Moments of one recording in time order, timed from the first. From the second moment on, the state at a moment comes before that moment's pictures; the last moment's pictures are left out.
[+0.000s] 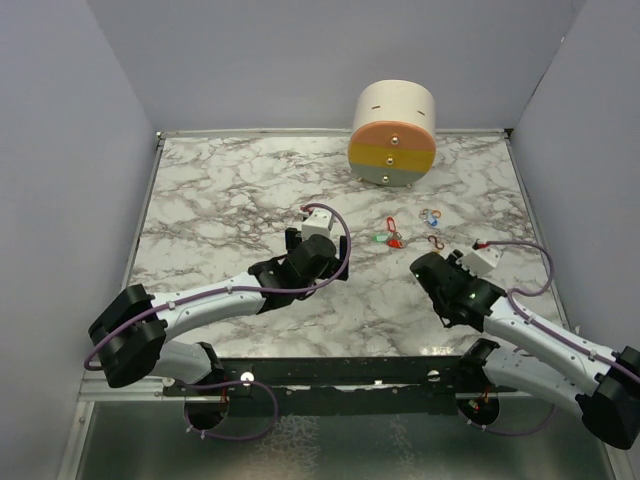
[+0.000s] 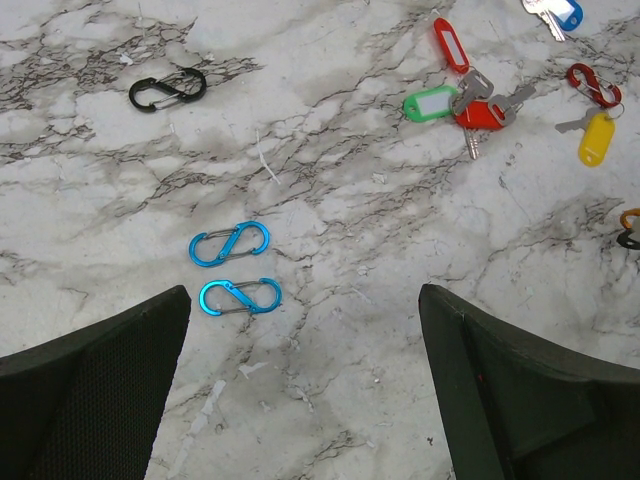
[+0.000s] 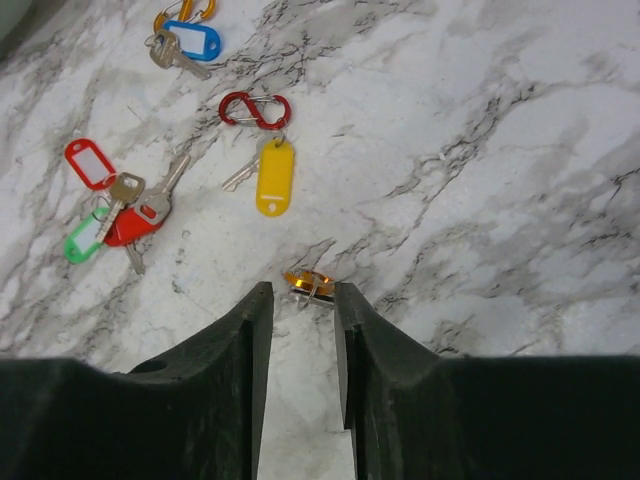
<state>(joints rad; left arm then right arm) -1.00 1.33 0.79 -0.07 -0.50 -0.55 0.73 0.90 0.53 -0.66 0.92 1.24</state>
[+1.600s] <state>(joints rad) -0.96 1.29 0.72 -0.04 -0.48 -0.56 0.45 1.42 0.65 0.00 0.39 0.57</state>
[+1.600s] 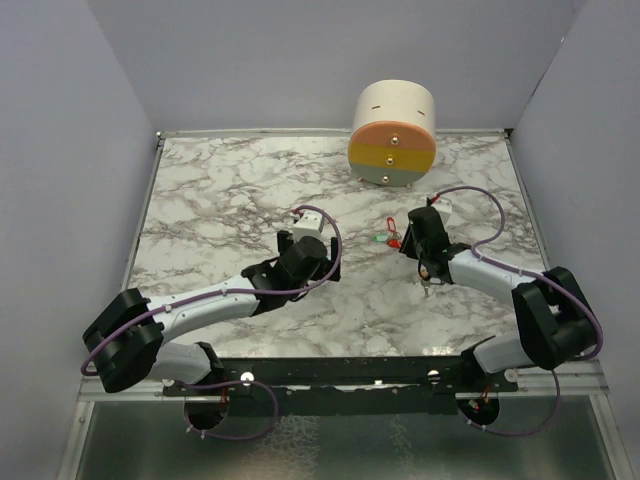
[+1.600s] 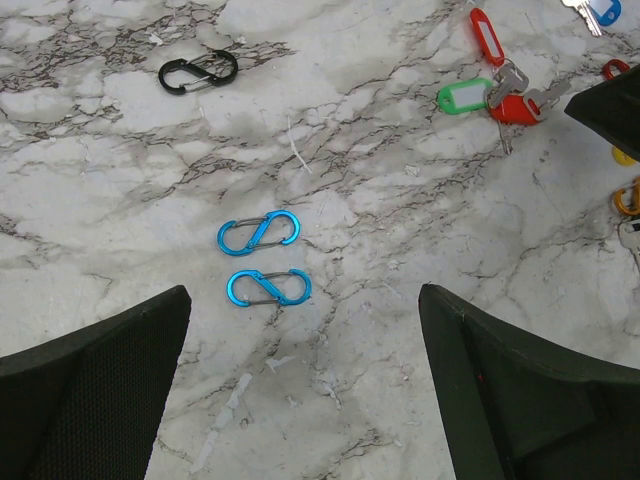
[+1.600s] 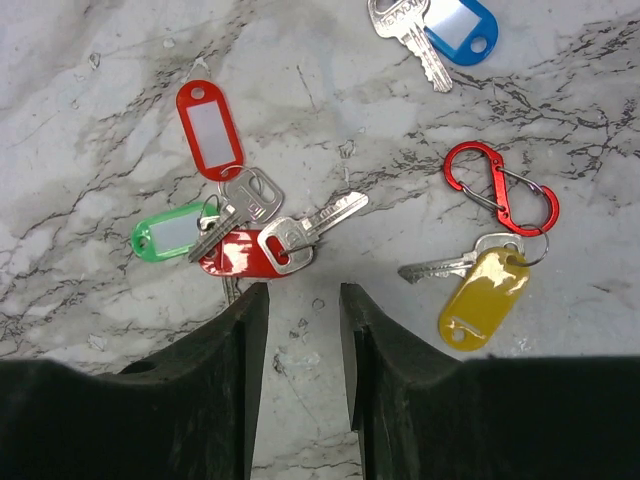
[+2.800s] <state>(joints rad) -0.94 1.29 0.69 -0.01 -0.47 -0.55 0.36 1.60 0.70 0.13 0.25 0.57</state>
